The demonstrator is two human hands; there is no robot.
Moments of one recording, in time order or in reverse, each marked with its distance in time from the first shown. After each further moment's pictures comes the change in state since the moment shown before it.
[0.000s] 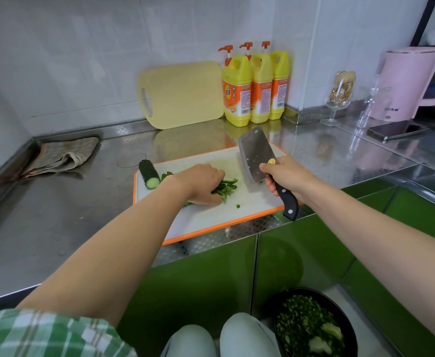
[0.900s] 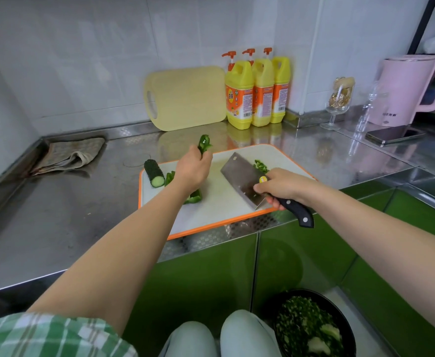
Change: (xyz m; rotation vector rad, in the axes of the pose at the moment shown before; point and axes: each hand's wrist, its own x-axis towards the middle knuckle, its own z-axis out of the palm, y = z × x) left_hand -0.010 0.008 -0.010 -0.941 0.511 -0.679; right_hand -0.025 -0.007 0.003 -0.462 -0.194 0.037
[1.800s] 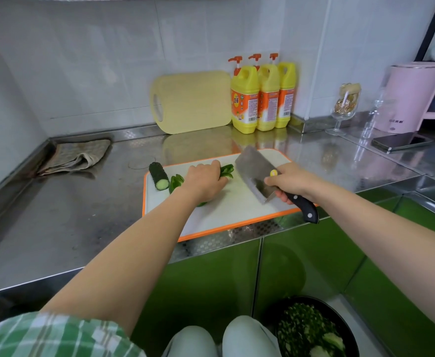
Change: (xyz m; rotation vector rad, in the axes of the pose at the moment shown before) left_hand -0.001 -0.003 0.008 0.685 -0.194 0.236; right_hand 0.023 0.007 -0.015 0.052 0.100 0.012
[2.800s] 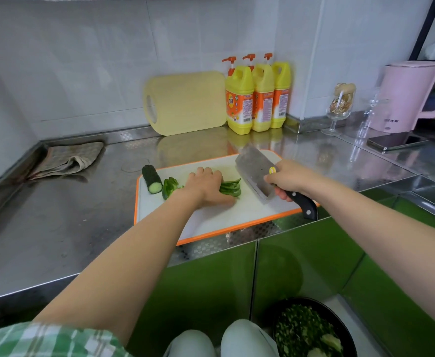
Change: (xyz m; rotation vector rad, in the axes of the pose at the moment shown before) left_hand 0.005 0.012 0.005 0.038 -0.186 0.047; right_hand 0.006 -0.003 -0.011 -0.043 0.017 -0.021
